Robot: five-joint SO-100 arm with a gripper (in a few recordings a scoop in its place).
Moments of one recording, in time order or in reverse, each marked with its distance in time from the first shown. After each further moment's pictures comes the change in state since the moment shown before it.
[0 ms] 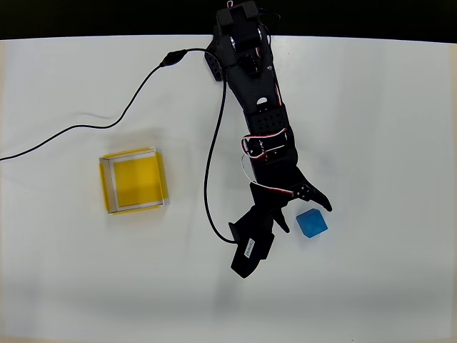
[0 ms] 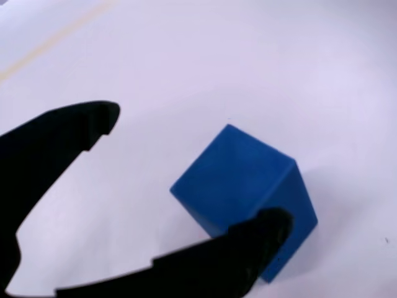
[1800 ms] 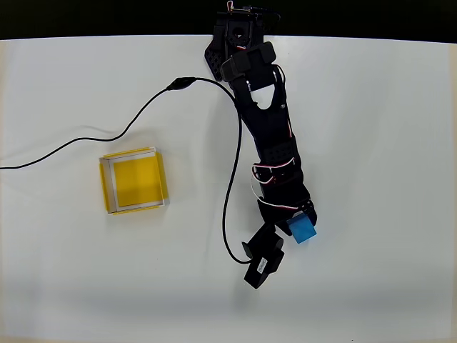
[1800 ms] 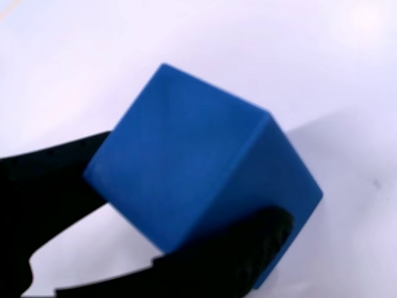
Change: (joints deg) arm 1.5 -20.9 -11.1 1.0 -1.4
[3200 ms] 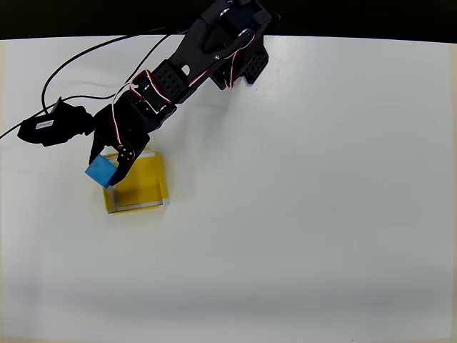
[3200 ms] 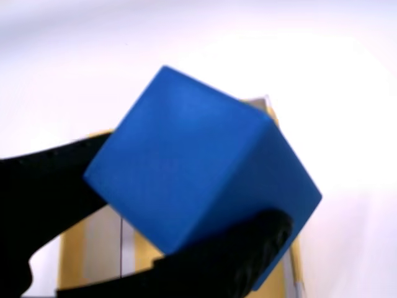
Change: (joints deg) arm 67.5 30.8 12.0 6.8 -7.6
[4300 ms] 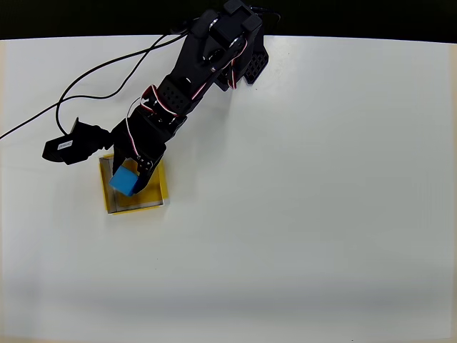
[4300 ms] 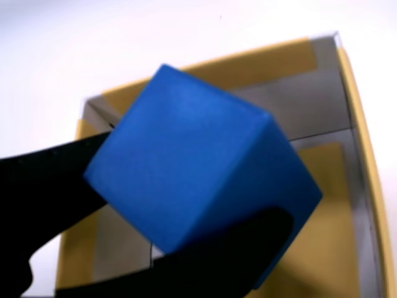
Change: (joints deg) arm -6.5 -5.7 8.9 -9.8 3.0
